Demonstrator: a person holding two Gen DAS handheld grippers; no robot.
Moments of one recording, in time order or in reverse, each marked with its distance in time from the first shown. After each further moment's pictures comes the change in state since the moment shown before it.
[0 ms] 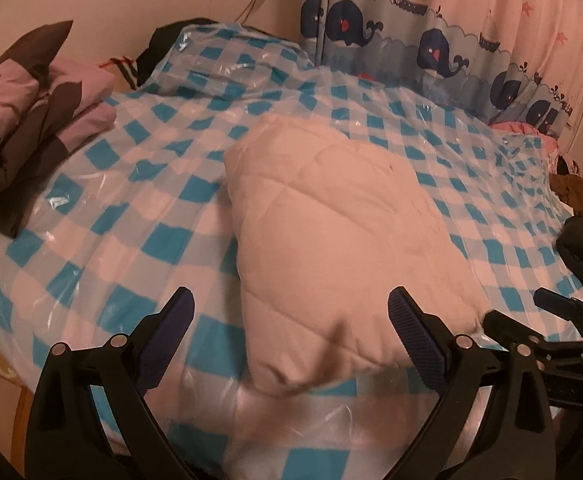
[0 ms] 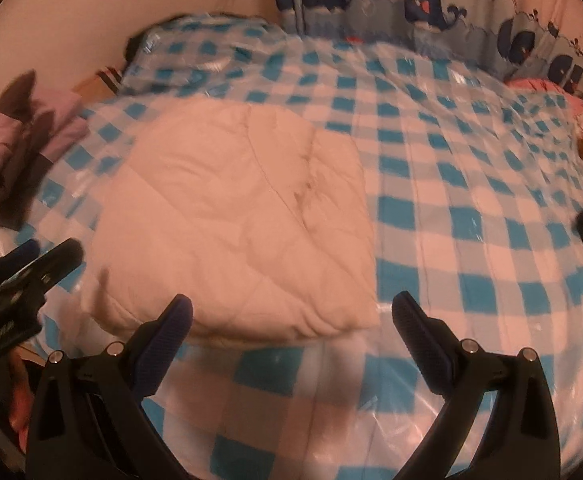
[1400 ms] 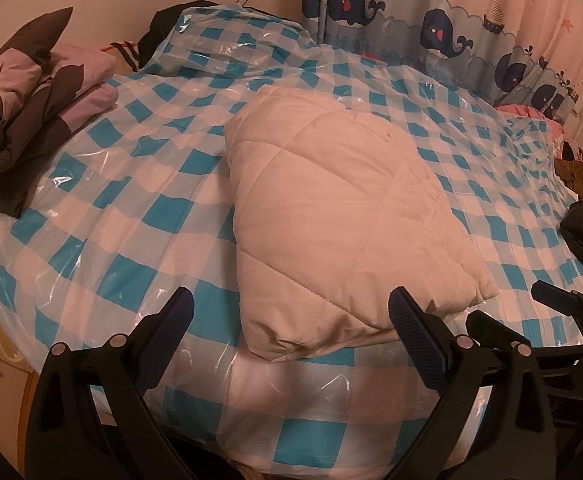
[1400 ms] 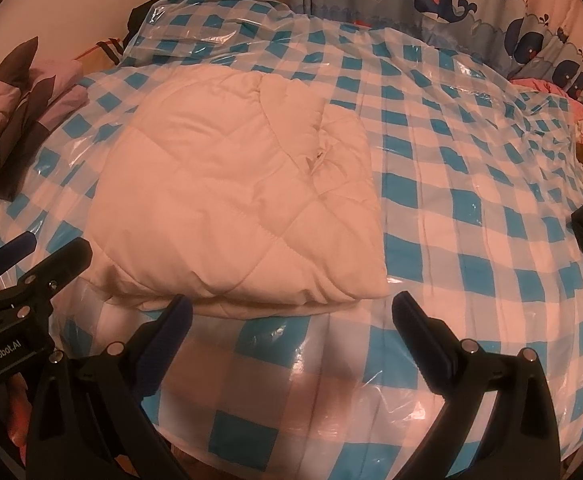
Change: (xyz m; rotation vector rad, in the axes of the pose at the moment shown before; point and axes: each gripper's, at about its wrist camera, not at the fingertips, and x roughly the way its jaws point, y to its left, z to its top) left arm -0.003 -0.009 -0.013 0.010 0.056 0.035; right arm 0.001 0.017 -0.015 -0.048 0.048 -0.037
